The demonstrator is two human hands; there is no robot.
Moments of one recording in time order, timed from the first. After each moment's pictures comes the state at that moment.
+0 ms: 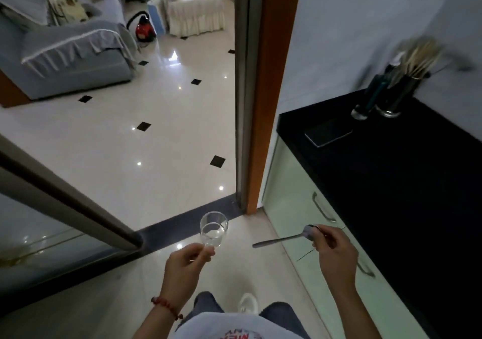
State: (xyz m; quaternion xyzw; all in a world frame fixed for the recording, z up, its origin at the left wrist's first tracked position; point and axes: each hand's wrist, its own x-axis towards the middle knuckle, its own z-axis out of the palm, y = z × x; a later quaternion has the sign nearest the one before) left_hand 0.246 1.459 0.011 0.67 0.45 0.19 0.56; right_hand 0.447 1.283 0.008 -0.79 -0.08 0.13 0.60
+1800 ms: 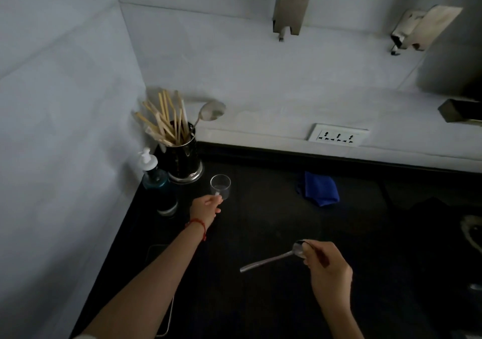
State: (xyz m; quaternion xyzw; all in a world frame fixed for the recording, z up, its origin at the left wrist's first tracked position) left_hand 0.956 1.404 -0.037 0.78 0.10 -0.18 0.59; right_hand 0.752 1.235 0.059 -0.80 0.30 -0.16 0.49
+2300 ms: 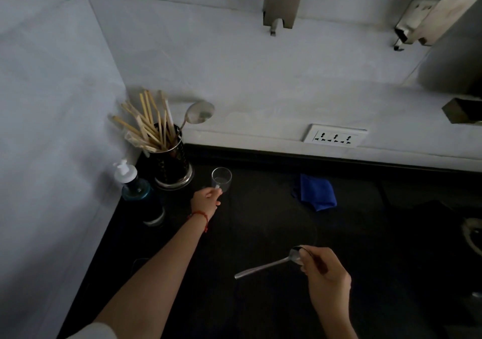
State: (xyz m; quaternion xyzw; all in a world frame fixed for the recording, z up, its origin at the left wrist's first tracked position) left_hand 0.999 1.369 -0.051 0.79 0.10 -0.18 0.58; right_hand 0.767 1.218 0.040 -0.83 0.29 -0.17 0.45
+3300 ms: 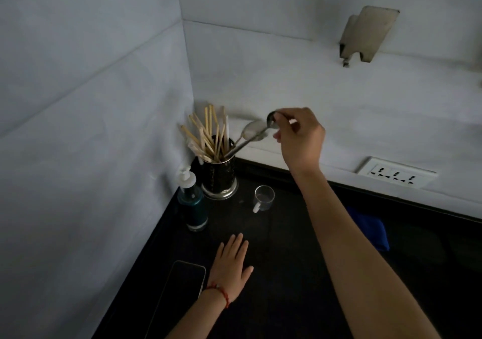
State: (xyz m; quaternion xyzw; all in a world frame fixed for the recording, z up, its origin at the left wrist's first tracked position) left_hand 0.897 1.425 -0.066 0.96 -0.18 -0.17 0.14; right_hand 1.021 1.283 0.161 -0.80 0.00 -0.33 0.50
